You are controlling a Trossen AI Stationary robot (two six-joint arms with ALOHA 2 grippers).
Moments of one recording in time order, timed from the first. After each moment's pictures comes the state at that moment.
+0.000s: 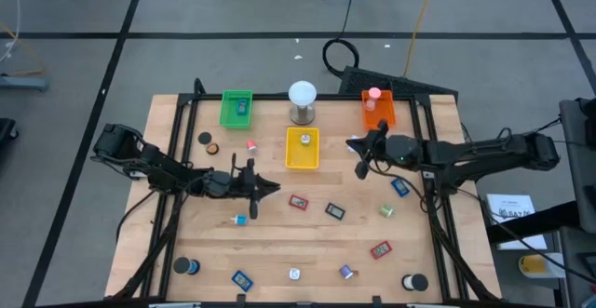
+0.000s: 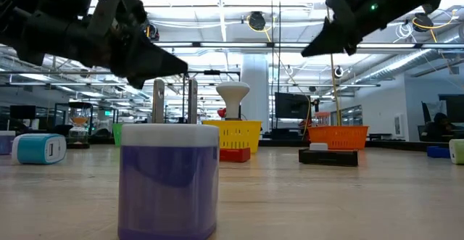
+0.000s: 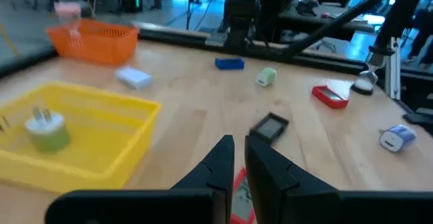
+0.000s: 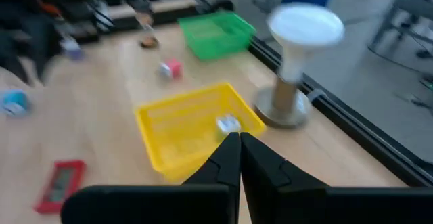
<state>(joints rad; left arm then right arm) -0.24 1.50 0.32 1.01 -0.31 -0.20 -0.03 0.97 0.57 0.02 0.42 0.16</state>
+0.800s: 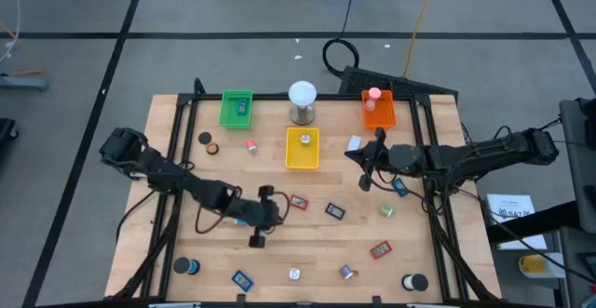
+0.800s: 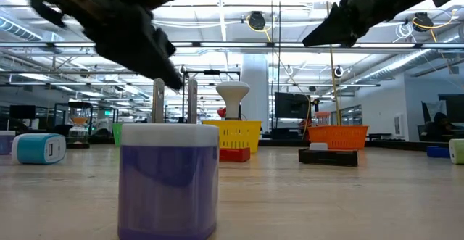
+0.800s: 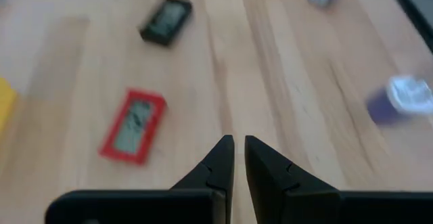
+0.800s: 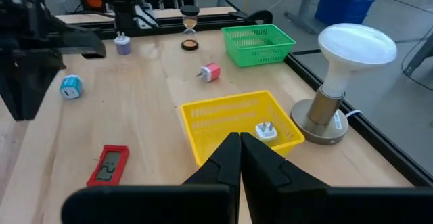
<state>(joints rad) -0.40 1.57 0.83 -0.01 -0.16 -0.18 0.09 0.95 0.57 0.01 0.42 0.11</state>
